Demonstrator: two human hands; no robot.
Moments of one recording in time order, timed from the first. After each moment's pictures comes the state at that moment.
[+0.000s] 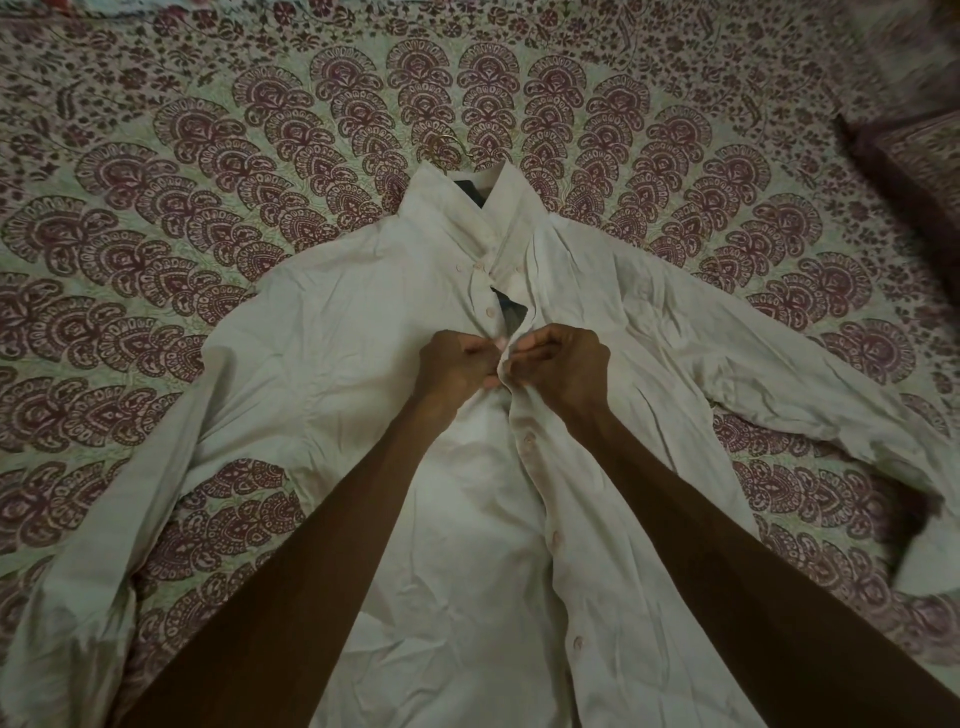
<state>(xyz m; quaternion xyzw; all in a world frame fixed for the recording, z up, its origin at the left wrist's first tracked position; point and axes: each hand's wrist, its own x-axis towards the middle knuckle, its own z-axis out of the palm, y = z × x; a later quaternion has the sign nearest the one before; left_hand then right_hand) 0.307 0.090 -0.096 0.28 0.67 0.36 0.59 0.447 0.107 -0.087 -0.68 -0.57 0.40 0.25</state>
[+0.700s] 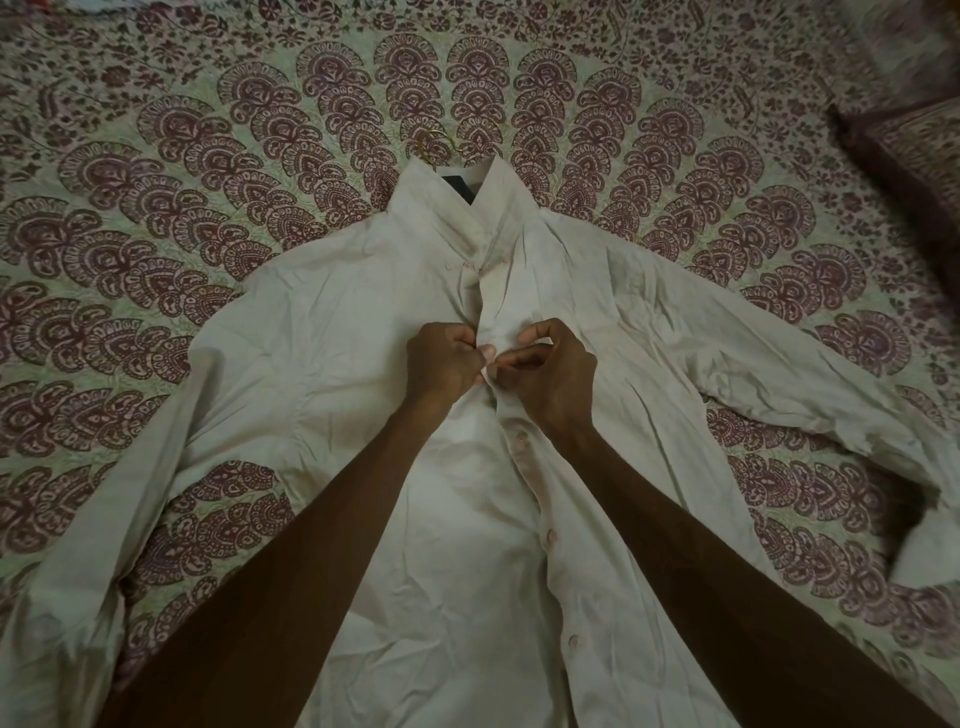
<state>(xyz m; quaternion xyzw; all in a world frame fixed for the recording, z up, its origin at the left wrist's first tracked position) 0.309 0.096 -0.105 0.36 0.74 0.32 0.47 0.443 0.091 -0.102 -0.68 -0.54 0.40 0.30</state>
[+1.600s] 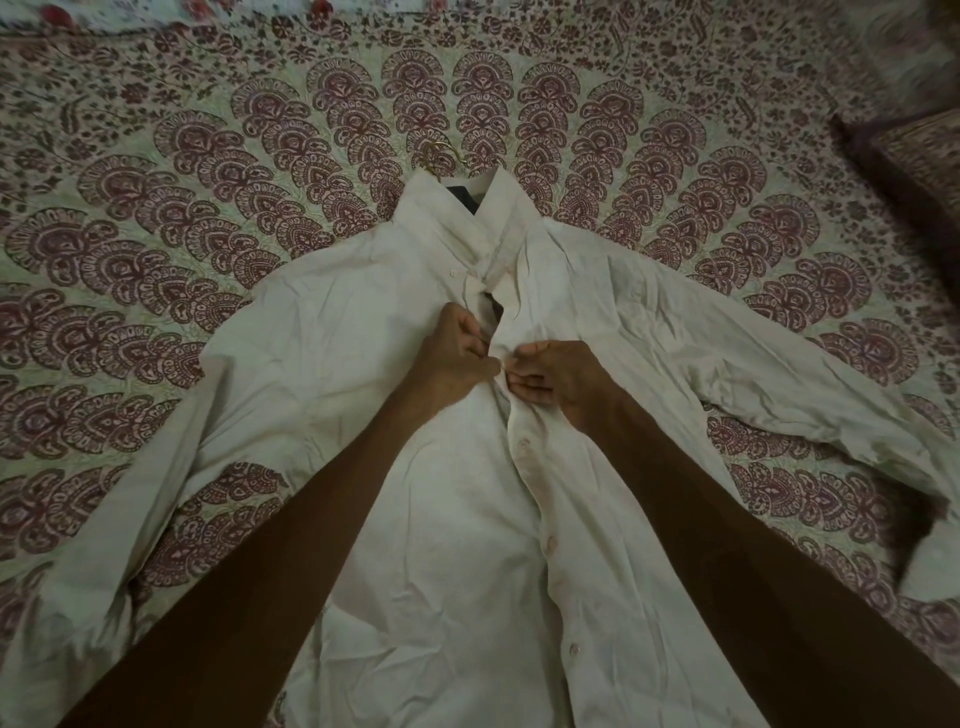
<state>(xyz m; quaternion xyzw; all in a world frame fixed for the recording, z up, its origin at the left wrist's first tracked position) 0.298 0.096 -0.095 0.44 0.65 0.32 0.53 0.447 0.115 -0.056 -0.66 -0.27 0.68 0.17</state>
